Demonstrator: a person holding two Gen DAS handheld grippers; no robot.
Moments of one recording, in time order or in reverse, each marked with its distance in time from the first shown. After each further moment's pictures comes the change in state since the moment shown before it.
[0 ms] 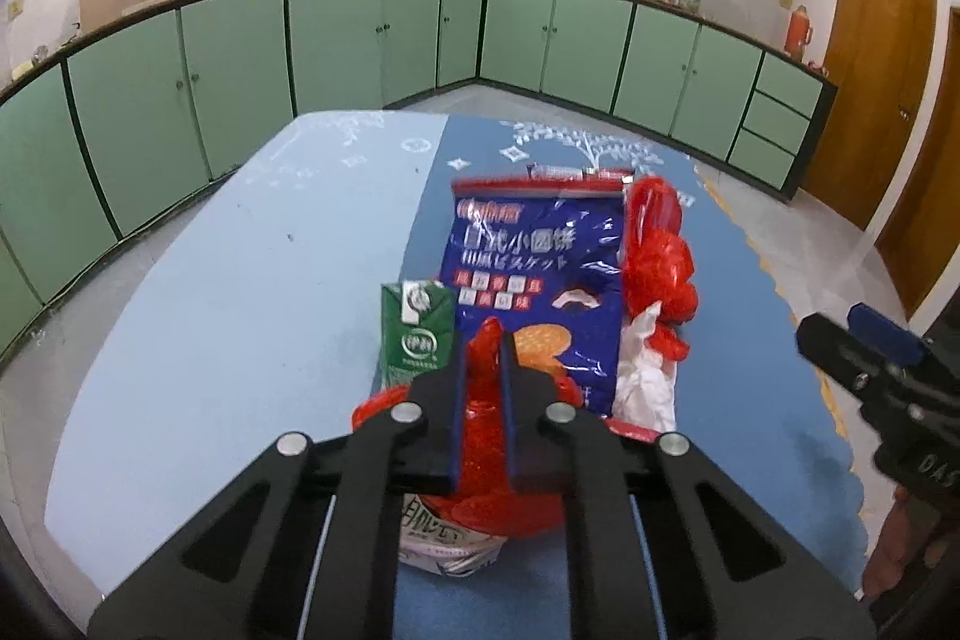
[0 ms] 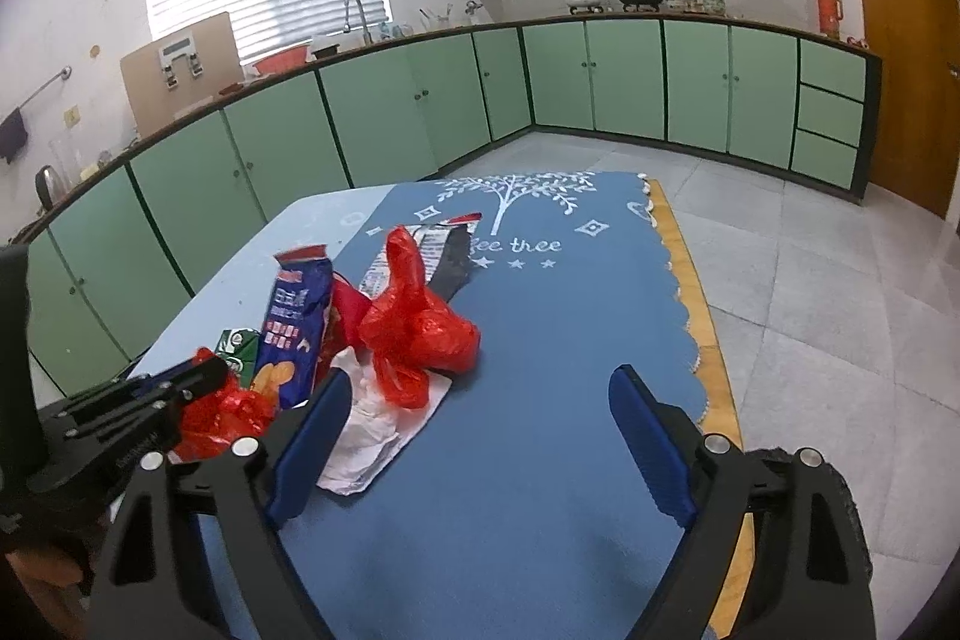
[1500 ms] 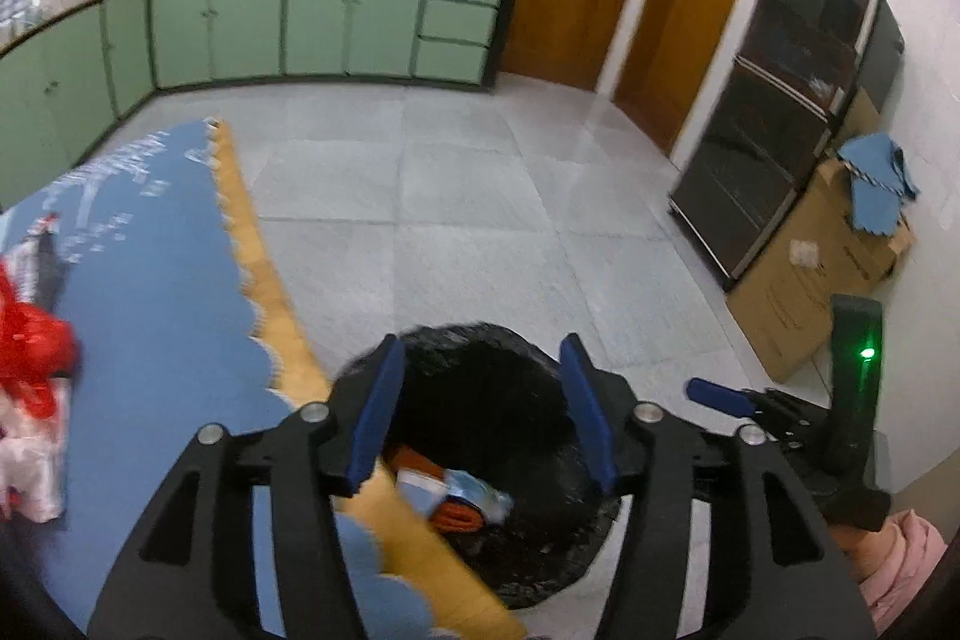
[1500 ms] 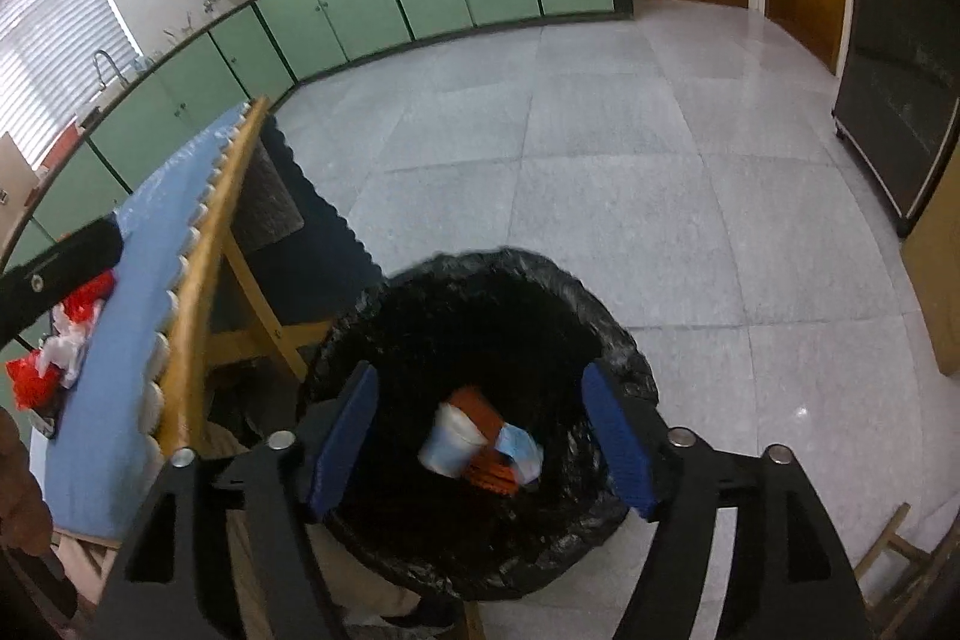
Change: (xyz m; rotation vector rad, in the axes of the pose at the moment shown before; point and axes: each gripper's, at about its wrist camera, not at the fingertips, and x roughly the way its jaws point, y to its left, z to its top) left arm -0.006 -0.275 -0.047 0.400 0.126 -0.593; right arm -0.132 -0.249 -0.125 0.451 0.165 -0.343
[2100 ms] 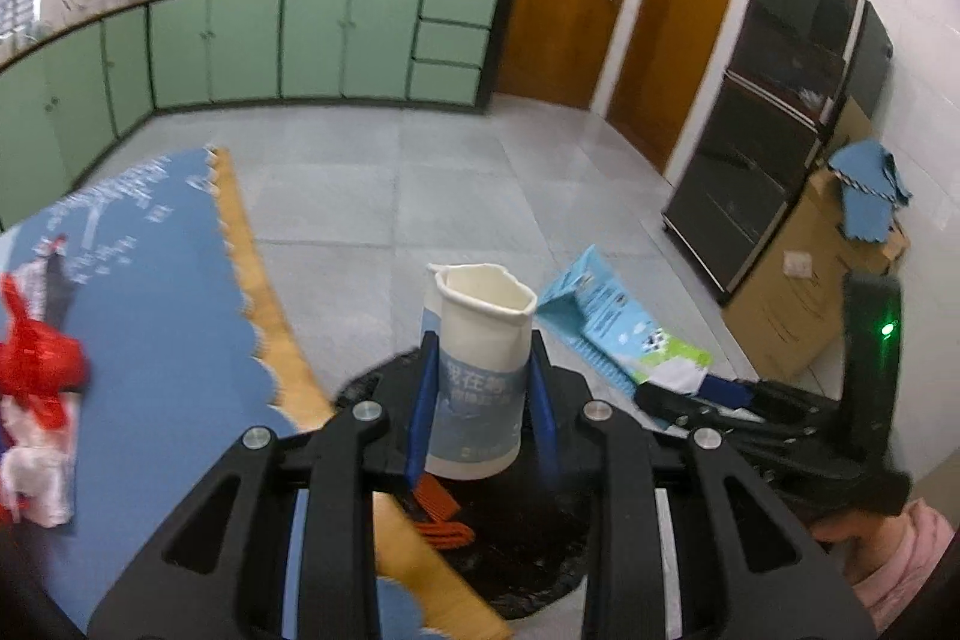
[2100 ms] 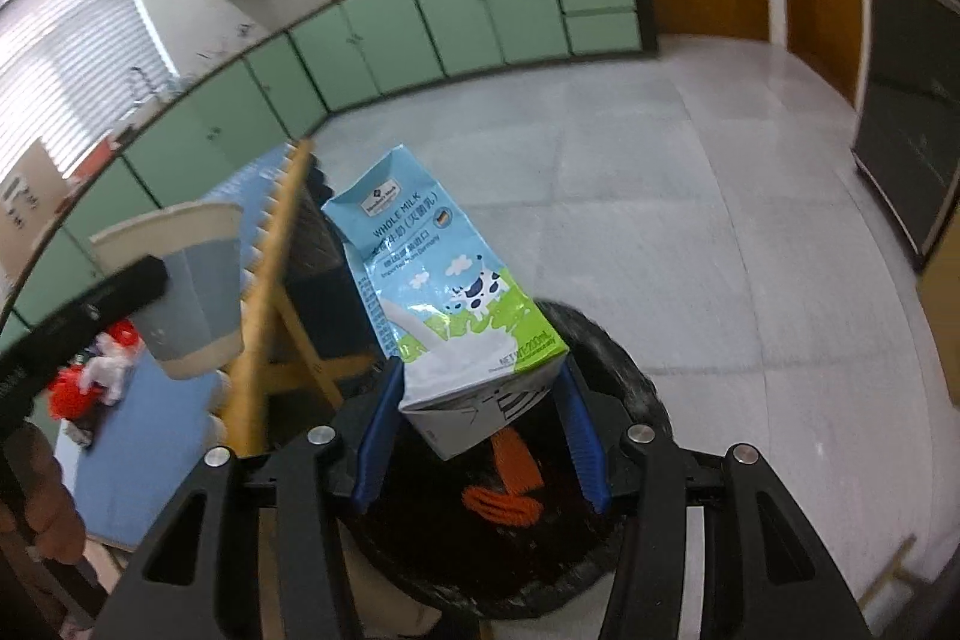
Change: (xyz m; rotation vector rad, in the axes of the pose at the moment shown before) left arm 0.003 -0.016 0.005 0.028 -0.013 -0.044; right arm -0.006 -0.015 0.001 0.012 -0.033 0.051
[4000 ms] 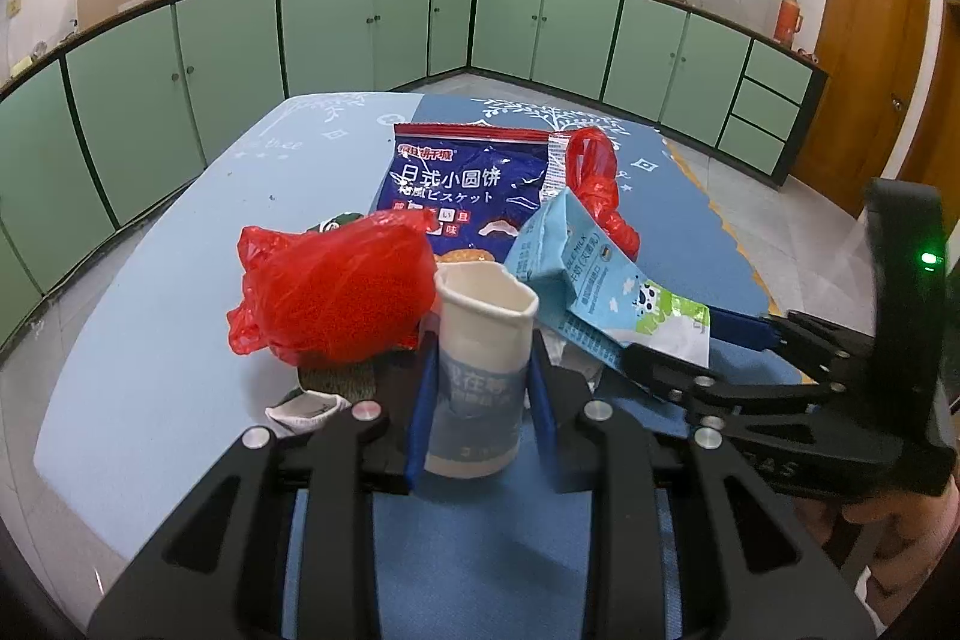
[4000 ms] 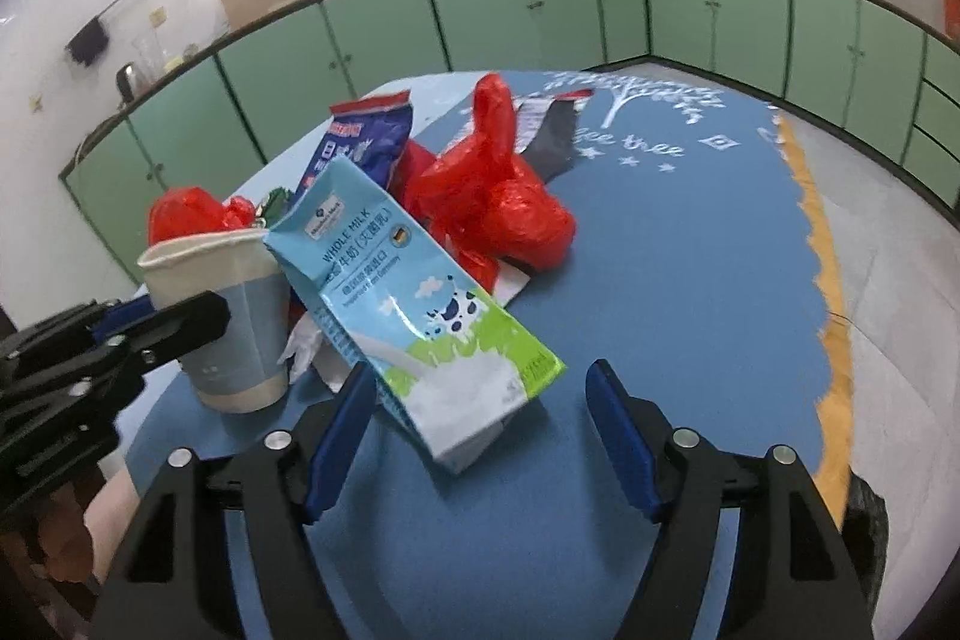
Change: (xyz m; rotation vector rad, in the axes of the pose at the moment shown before) left arm -0.159 0.188 -0.090 -0.420 -0.079 0.629; right arm 0.105 0.325 -0.022 -0.676 0.156 0.497
